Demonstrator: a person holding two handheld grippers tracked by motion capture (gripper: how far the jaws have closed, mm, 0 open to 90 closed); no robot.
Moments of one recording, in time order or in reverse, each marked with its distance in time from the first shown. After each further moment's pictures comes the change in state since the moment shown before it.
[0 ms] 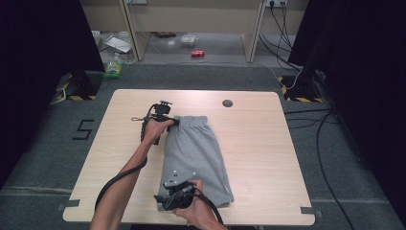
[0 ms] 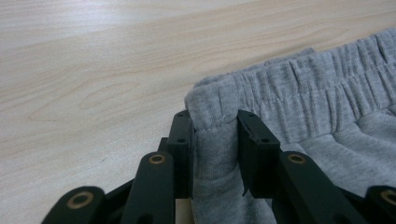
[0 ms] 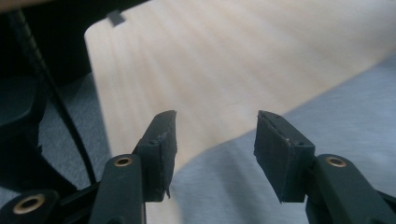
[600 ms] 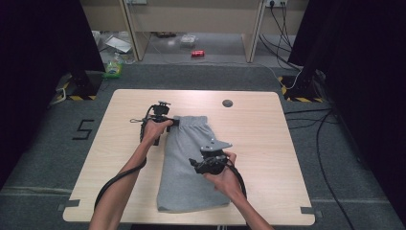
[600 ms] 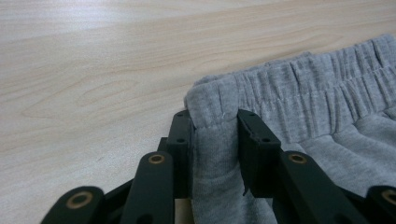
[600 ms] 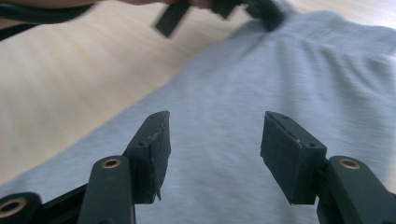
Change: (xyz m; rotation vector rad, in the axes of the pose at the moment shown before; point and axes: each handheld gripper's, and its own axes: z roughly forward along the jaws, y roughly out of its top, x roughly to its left) left arm 0.005 -0.004 0.001 -0.025 -0.029 -0.033; right arm -0.106 0.009 -0.058 -0.045 -0.293 0.100
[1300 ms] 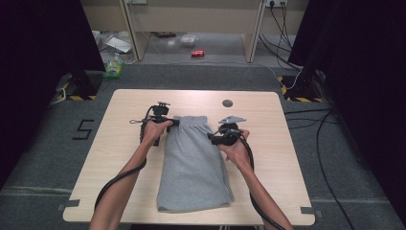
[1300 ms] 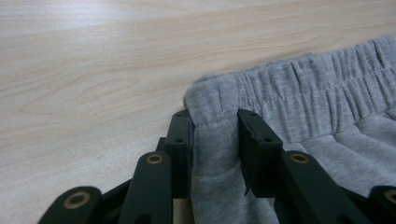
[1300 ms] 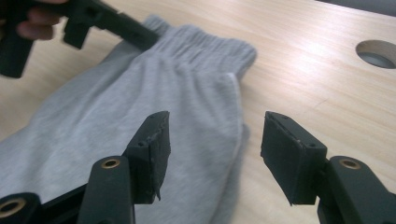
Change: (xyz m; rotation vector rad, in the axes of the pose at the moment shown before) left arm 0.001 -0.002 0.001 -0.004 -0.003 -0.004; right arm -0.099 0.022 0.026 0.008 -0.134 0.115
